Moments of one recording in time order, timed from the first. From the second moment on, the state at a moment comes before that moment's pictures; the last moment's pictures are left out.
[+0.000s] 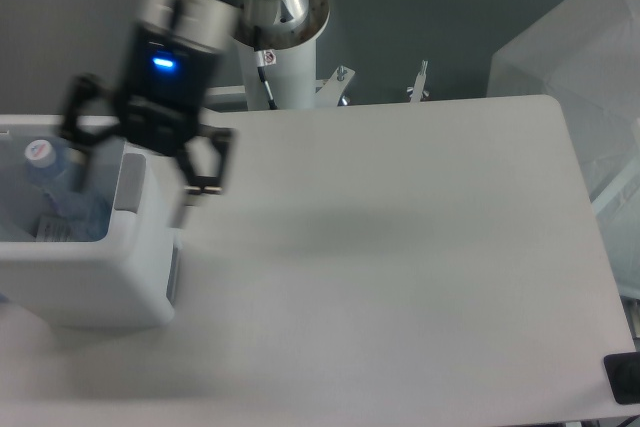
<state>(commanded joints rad) 2.46 -1.69 -1.57 -0.80 1.02 0.30</state>
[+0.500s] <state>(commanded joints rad) 2.62 -1.69 -1.69 -0.81 1.18 0.64</state>
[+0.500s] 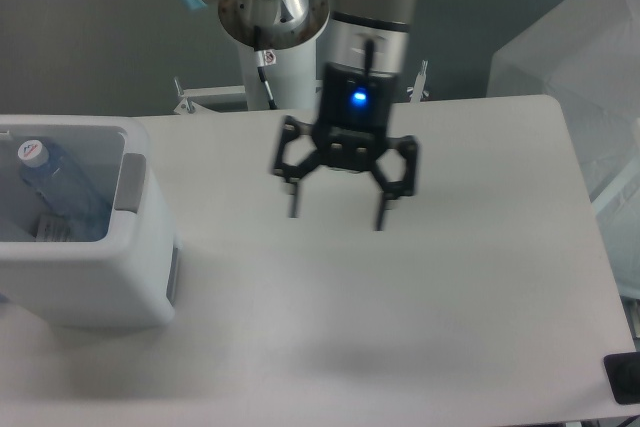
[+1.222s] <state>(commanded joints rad) 2.64 -1.76 -1.54 -1.23 1.40 1.17</state>
